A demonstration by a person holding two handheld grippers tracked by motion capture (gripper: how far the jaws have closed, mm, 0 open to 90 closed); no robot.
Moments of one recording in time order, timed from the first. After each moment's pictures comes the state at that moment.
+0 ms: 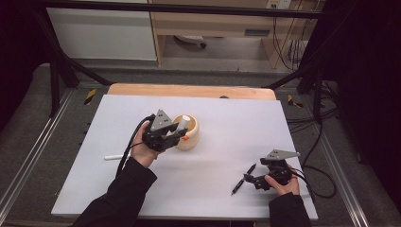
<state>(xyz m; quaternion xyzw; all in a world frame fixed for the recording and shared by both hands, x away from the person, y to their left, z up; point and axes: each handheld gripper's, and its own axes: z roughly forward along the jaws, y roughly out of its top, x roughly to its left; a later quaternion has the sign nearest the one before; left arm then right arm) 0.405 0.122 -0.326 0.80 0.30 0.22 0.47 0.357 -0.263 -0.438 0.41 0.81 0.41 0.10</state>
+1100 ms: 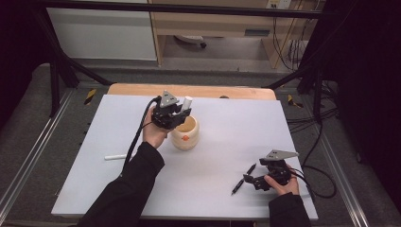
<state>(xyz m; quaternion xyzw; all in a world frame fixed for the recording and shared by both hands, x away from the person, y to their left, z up) 0.470 0.107 -0.333 0.77 0.35 0.23 0.47 0.357 -0.262 -0.439 0.40 0.81 0.41 0.10</state>
